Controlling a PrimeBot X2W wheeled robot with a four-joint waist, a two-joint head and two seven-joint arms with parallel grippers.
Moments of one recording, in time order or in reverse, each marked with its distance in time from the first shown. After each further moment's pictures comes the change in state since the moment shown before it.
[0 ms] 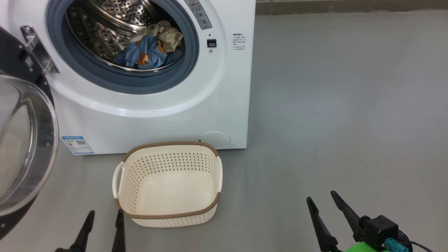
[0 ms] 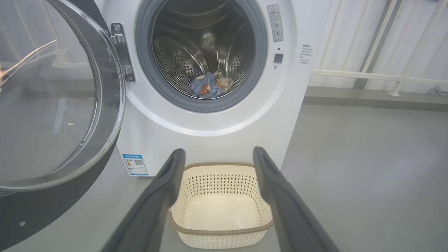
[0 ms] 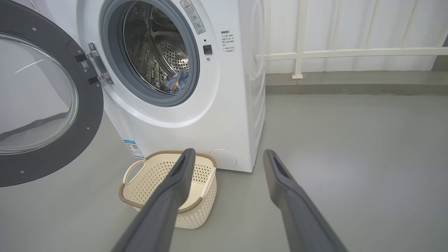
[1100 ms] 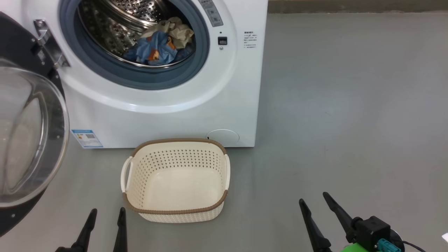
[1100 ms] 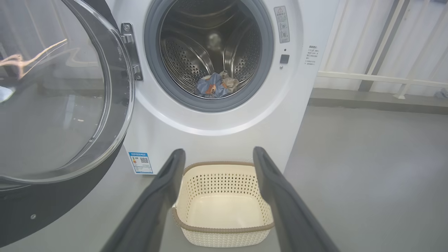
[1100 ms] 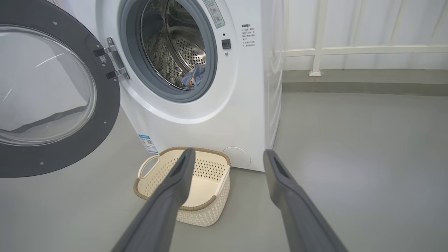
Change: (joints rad) left arm -0.007 -0.029 0.029 0.005 0.033 -0.018 0.000; right arm -0.004 0.000 0.033 0.009 0.003 0.000 -0.003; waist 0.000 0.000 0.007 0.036
